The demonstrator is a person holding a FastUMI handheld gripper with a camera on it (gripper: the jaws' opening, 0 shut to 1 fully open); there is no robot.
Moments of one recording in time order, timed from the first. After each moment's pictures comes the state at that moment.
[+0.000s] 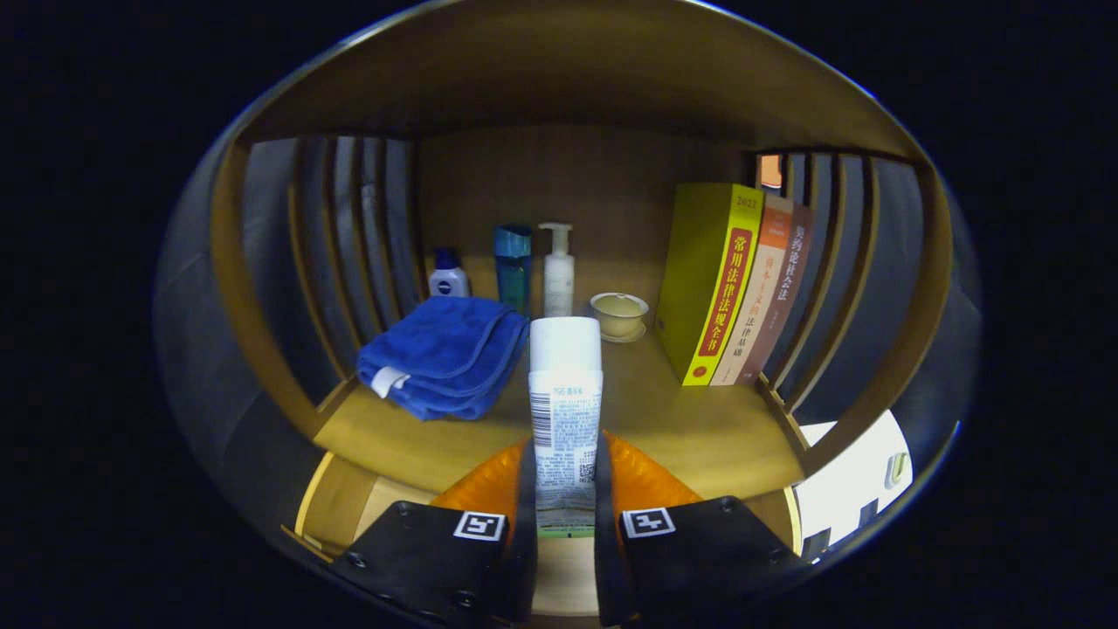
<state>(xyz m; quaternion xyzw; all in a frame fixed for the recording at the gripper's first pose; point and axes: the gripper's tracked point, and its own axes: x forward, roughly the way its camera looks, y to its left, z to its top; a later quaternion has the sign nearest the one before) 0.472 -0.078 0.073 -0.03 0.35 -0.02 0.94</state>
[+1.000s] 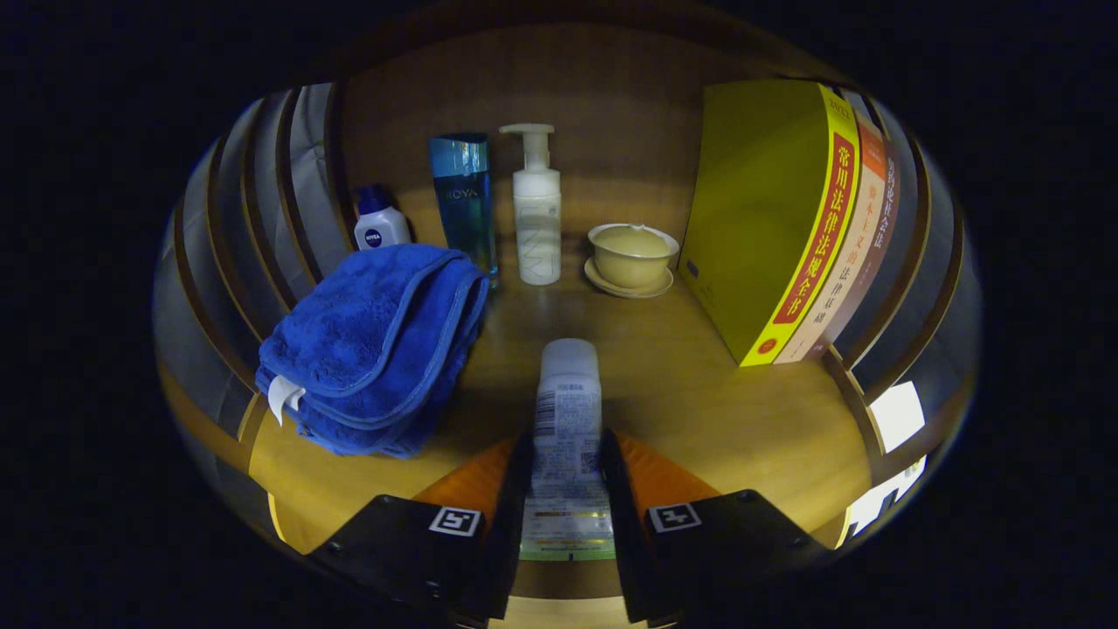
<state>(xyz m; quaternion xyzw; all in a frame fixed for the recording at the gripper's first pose) 0.538 -0.088 -0.024 -0.01 0.42 -0.06 0.90</state>
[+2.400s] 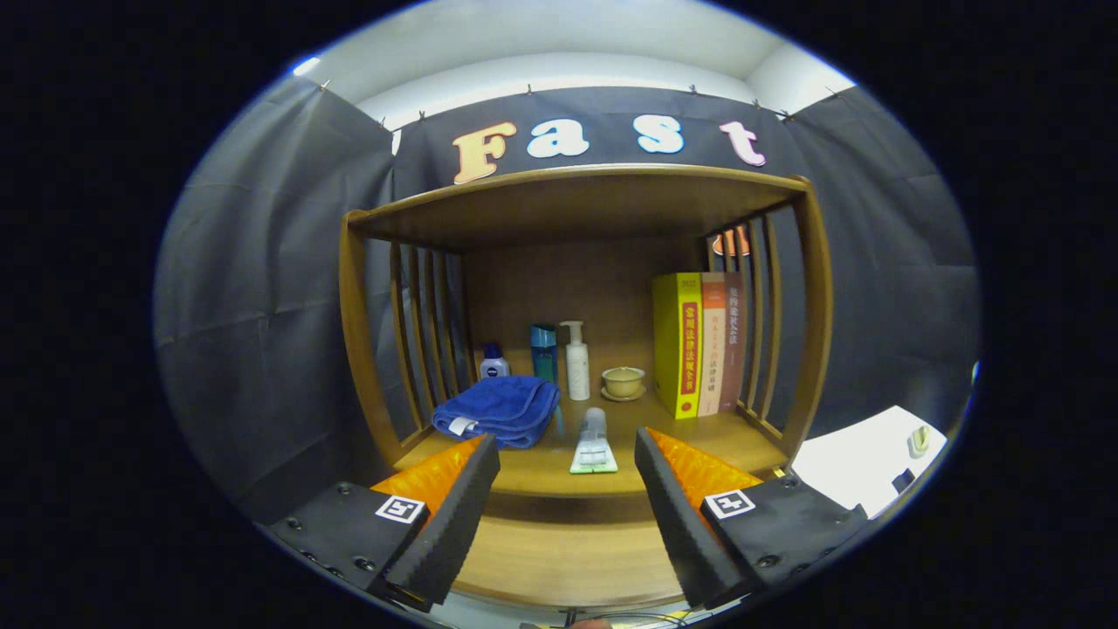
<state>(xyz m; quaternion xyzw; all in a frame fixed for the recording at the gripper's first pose) 0.314 -0.060 0.140 0.01 0.12 -0.01 0.99</state>
